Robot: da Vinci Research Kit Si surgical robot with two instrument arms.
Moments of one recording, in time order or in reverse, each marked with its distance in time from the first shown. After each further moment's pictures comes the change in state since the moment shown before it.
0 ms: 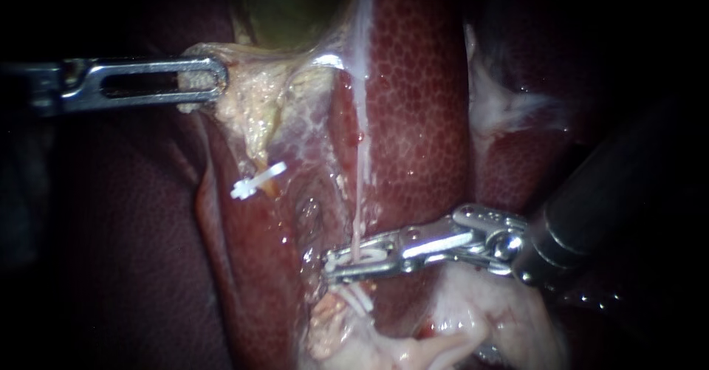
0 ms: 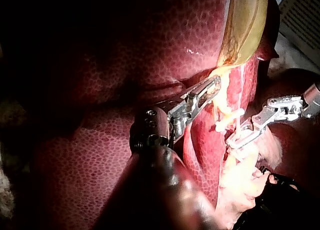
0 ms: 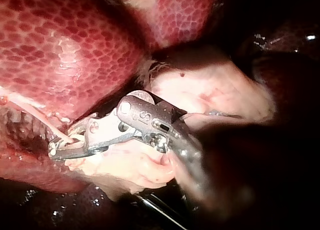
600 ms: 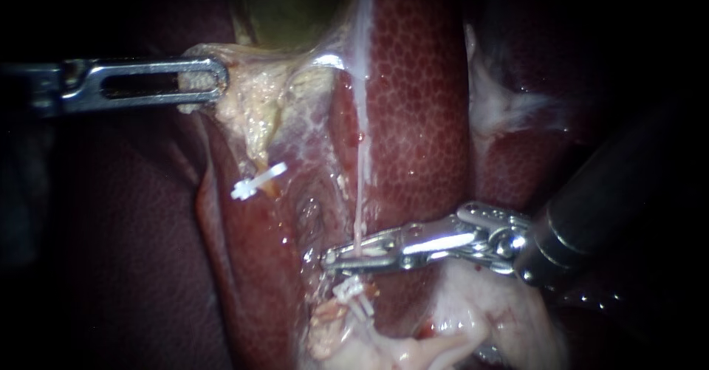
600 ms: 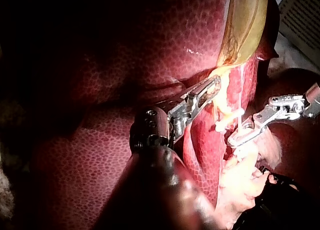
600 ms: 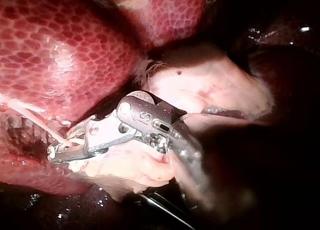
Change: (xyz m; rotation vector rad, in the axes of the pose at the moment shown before) right arm 0.000 0.000 0.000 0.026 -0.012 0.040; left arm 0.000 0.000 0.000 0.000 0.000 0.000
